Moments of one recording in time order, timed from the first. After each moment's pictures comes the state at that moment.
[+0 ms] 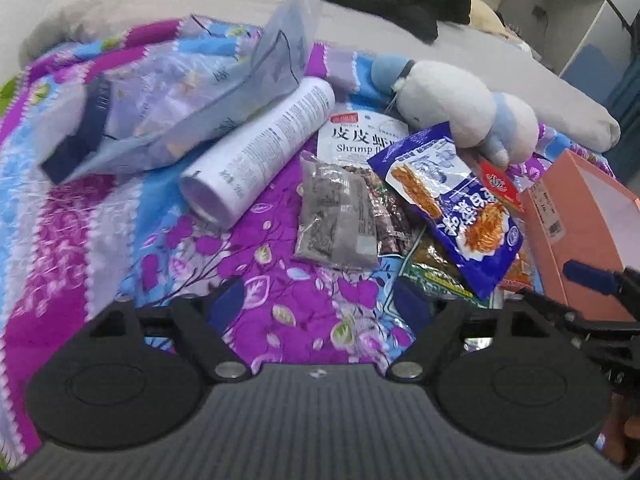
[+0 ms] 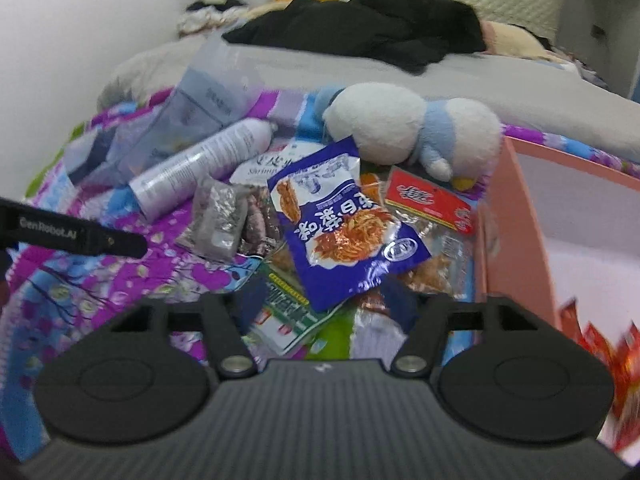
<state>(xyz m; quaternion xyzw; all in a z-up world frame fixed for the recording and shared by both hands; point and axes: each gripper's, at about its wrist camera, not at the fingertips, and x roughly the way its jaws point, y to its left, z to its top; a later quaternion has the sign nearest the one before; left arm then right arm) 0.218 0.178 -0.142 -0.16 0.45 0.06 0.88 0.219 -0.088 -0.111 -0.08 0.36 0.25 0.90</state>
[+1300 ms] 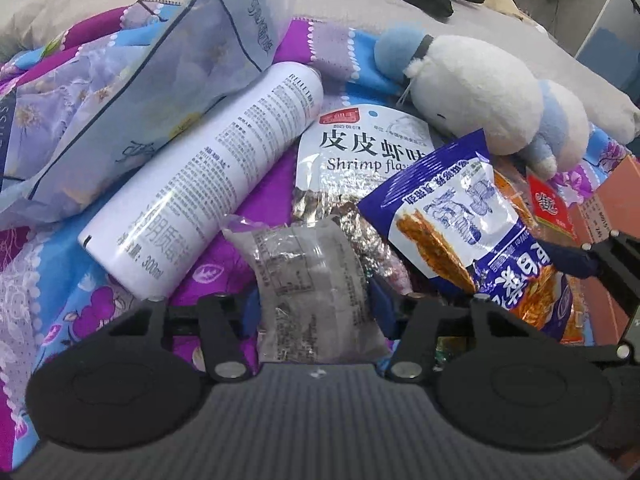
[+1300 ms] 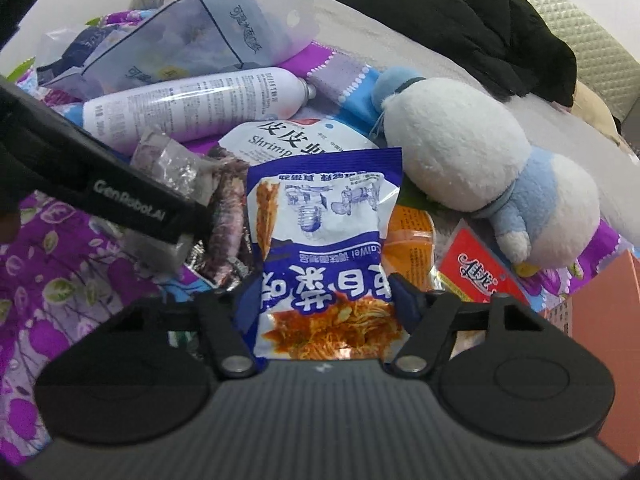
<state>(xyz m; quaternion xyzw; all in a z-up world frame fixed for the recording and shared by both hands) 0.311 0.172 -0.197 -0.14 0.46 0.07 0.87 0.292 -0.016 -0.165 -0.24 0.34 0.30 0.86</state>
